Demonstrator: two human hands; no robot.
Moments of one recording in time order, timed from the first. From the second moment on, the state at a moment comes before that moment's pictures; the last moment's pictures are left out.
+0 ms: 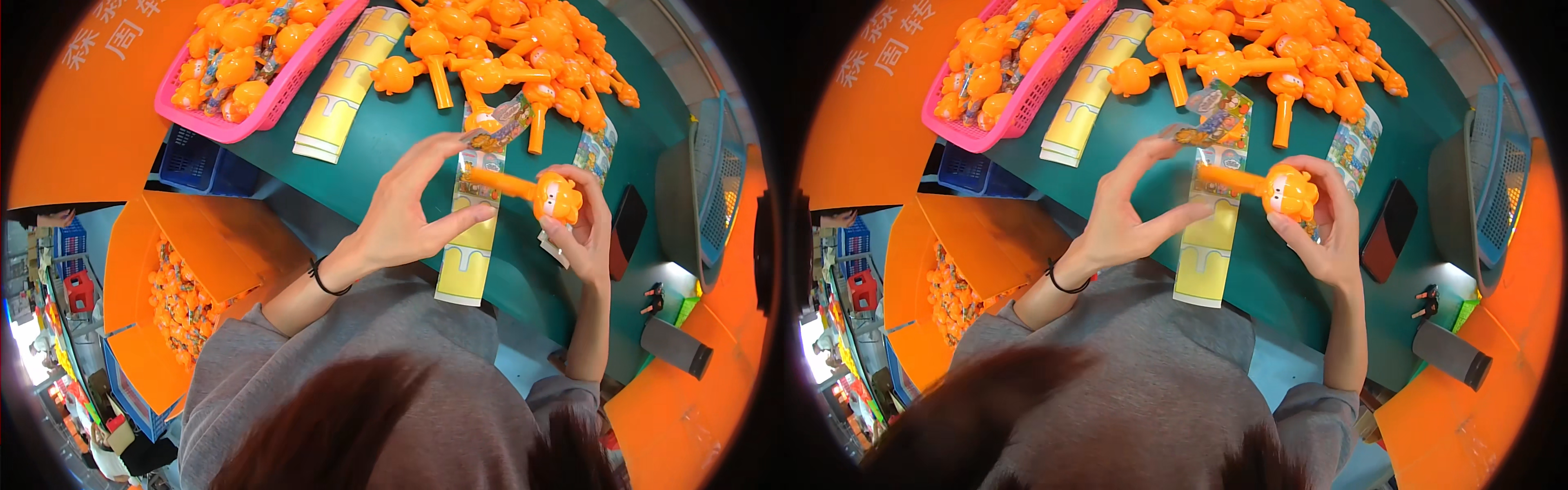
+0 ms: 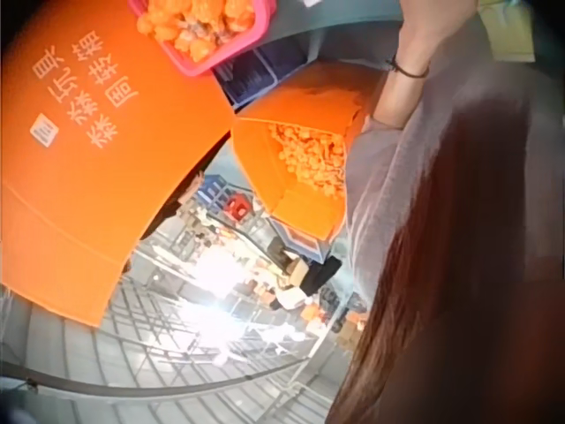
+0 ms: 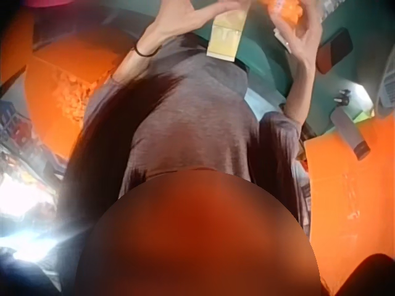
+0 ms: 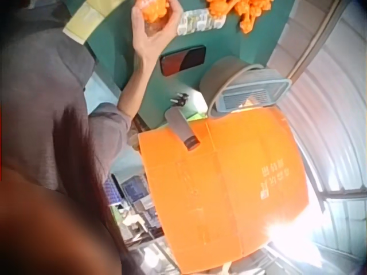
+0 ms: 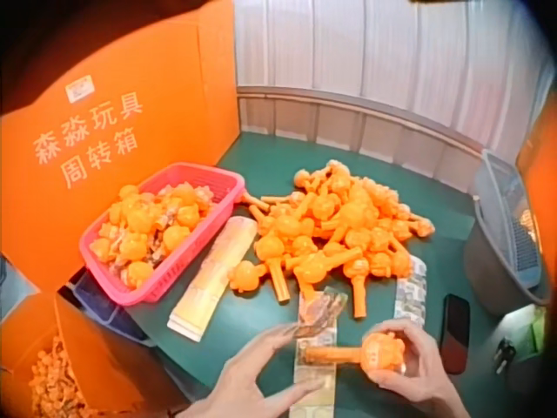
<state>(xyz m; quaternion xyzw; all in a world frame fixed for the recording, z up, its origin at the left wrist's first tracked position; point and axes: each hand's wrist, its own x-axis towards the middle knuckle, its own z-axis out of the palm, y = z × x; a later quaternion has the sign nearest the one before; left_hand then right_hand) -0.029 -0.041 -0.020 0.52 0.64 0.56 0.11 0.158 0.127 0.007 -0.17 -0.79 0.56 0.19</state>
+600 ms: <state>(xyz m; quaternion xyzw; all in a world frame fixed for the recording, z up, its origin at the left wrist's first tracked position) -0.024 -0.046 -0.009 0.34 0.45 0.66 0.49 0.155 0.108 -0.020 -0.22 -0.44 0.83 0.27</state>
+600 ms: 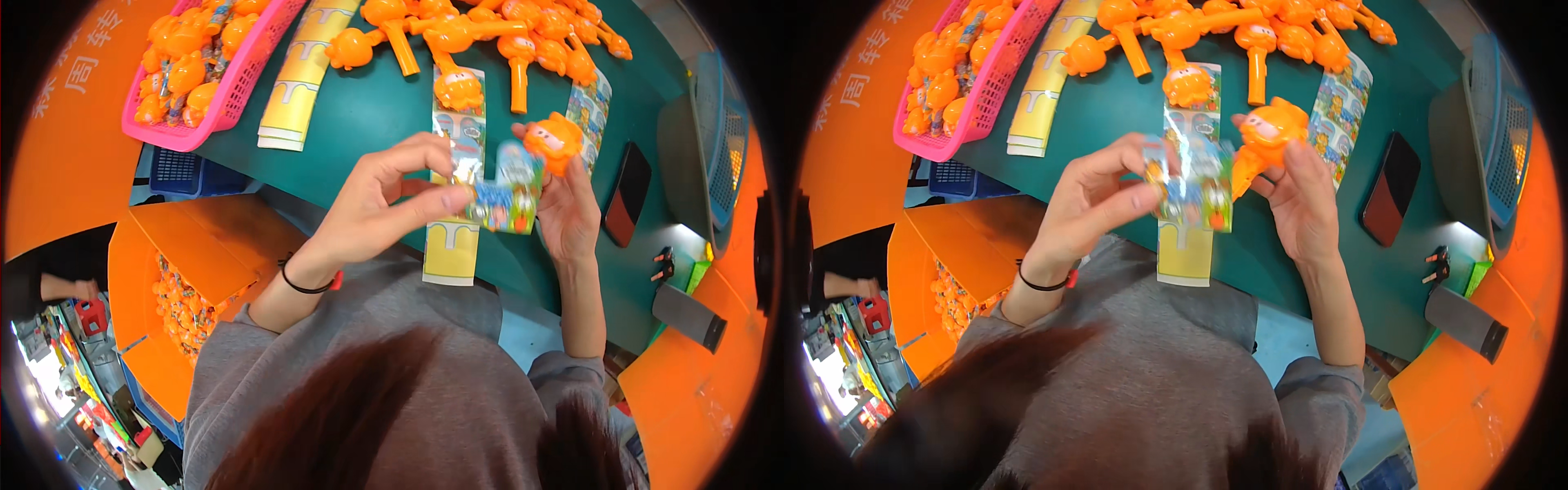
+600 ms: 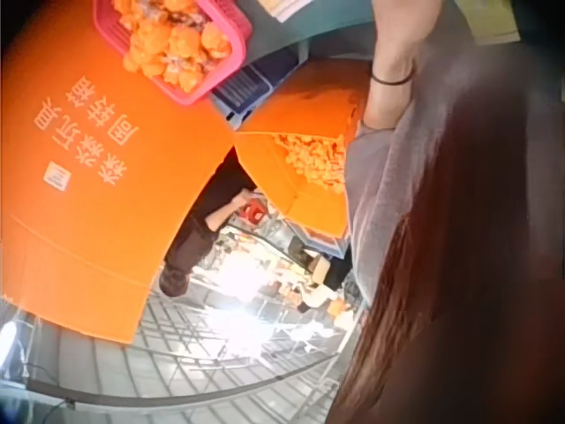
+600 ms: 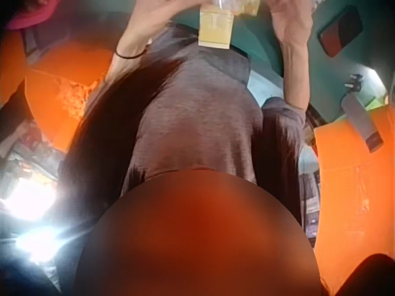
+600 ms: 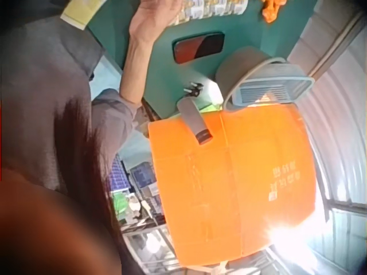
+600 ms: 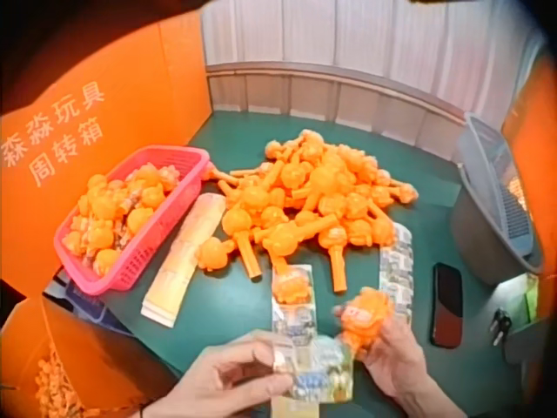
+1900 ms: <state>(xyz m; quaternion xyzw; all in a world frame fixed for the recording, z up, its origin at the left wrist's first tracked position) -0.015 -0.020 -0.007 0.43 0.53 0.47 0.57 0.150 0.102 -0.012 -0.32 -0.52 0.75 0.23</state>
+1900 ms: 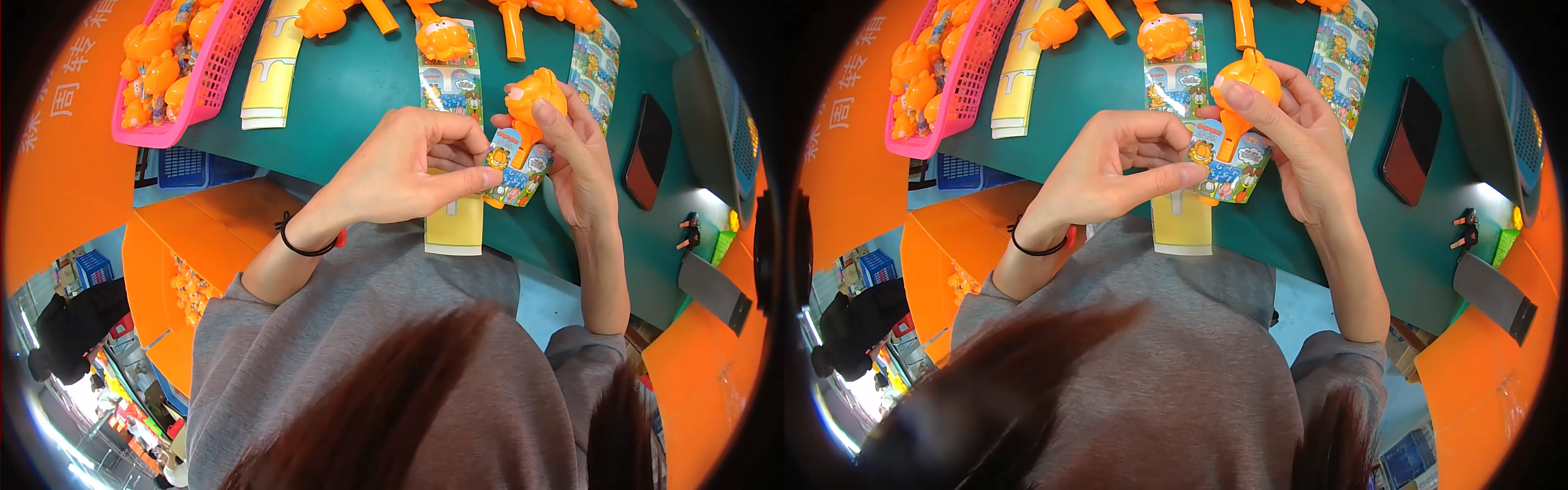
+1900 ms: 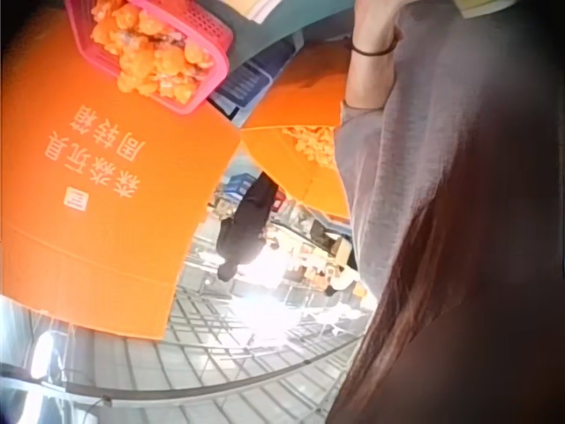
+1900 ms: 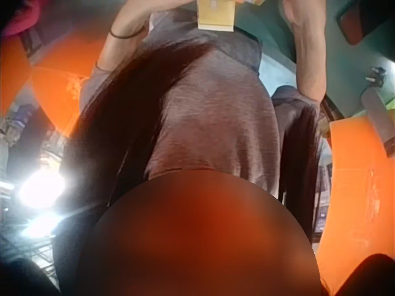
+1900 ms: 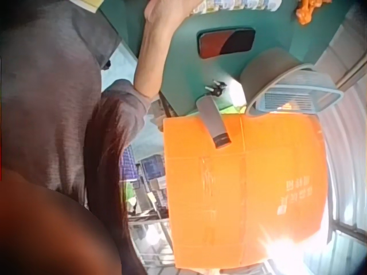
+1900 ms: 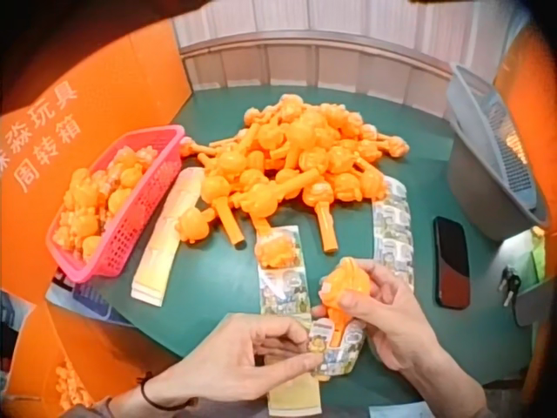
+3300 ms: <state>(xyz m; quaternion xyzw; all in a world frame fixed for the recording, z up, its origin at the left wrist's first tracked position) -0.009 -0.021 -0.009 0.39 0.58 0.45 0.56 0.149 0.100 -0.014 -0.32 -0.51 0.77 0.23</state>
